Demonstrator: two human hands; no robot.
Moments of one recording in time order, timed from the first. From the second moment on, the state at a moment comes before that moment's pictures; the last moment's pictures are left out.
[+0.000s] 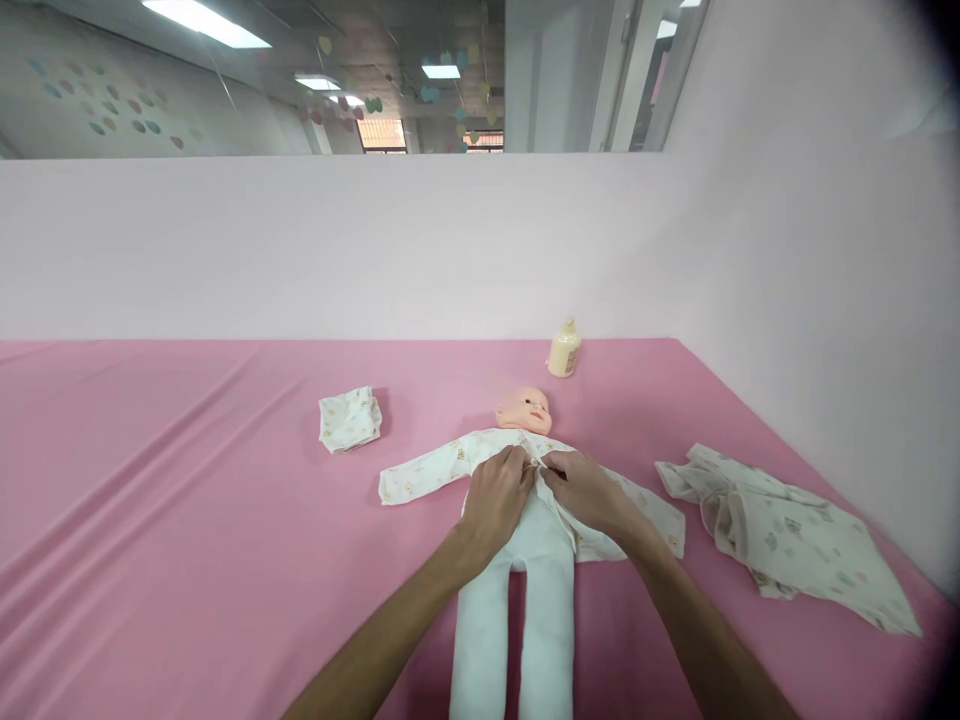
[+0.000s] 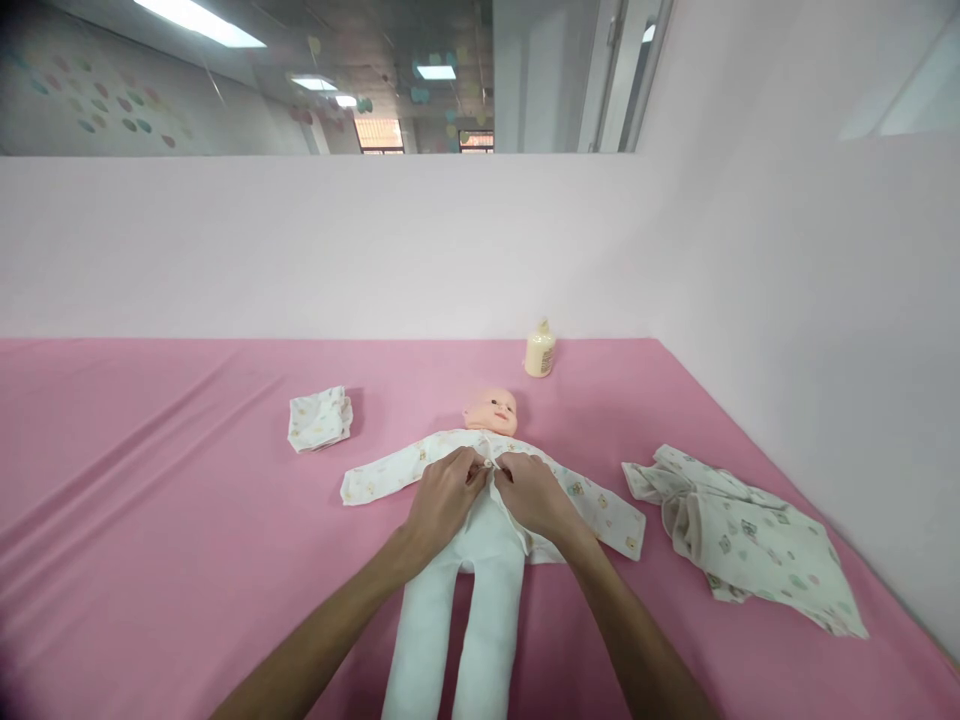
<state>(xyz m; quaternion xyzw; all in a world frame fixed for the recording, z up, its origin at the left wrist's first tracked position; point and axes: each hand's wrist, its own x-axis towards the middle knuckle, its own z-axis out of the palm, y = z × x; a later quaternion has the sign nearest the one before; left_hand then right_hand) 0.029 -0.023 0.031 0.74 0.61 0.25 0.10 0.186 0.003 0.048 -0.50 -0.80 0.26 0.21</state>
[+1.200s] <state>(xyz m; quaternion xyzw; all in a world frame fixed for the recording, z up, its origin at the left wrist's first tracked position) 0.021 -0.009 0.037 0.64 0.60 0.36 0.30 0.160 -0.003 0.036 -0.50 -0.66 0.39 0.41</state>
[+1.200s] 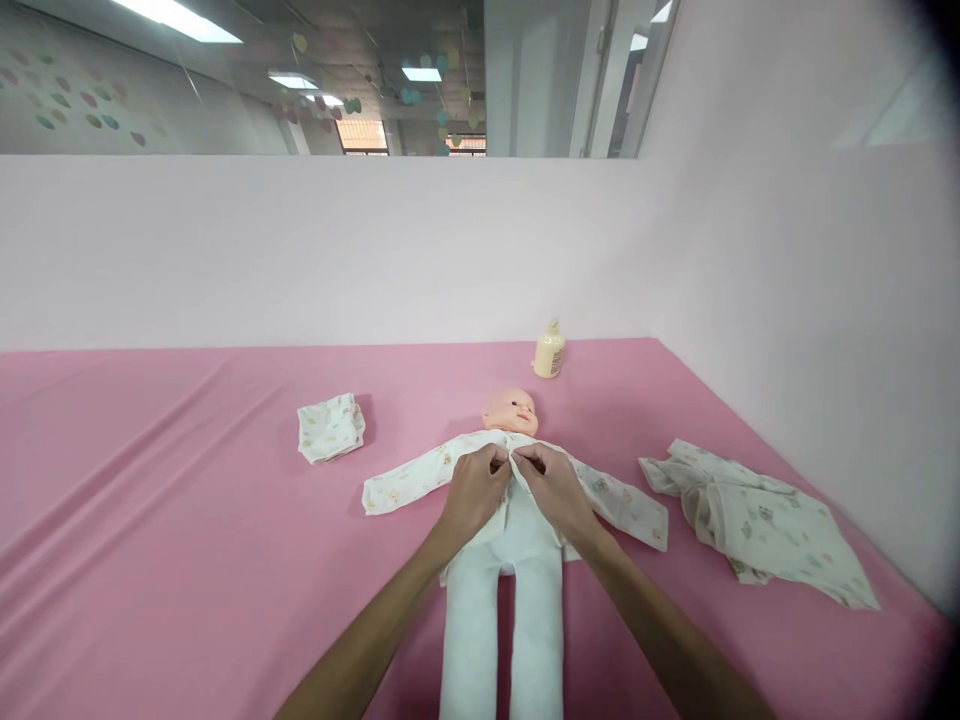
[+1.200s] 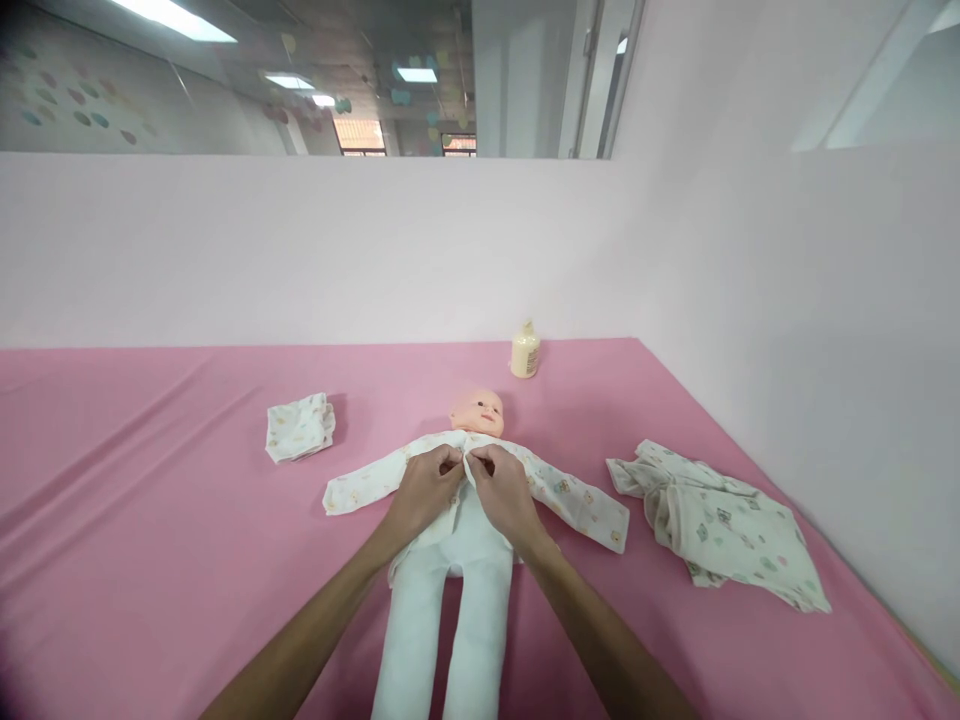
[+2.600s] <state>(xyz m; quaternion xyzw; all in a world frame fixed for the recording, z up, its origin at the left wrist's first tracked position) 0.001 0.006 0.032 0.52 0.50 0.40 0.56 0.151 -0.016 -0.005 -0.45 -0.79 0.00 0.41</state>
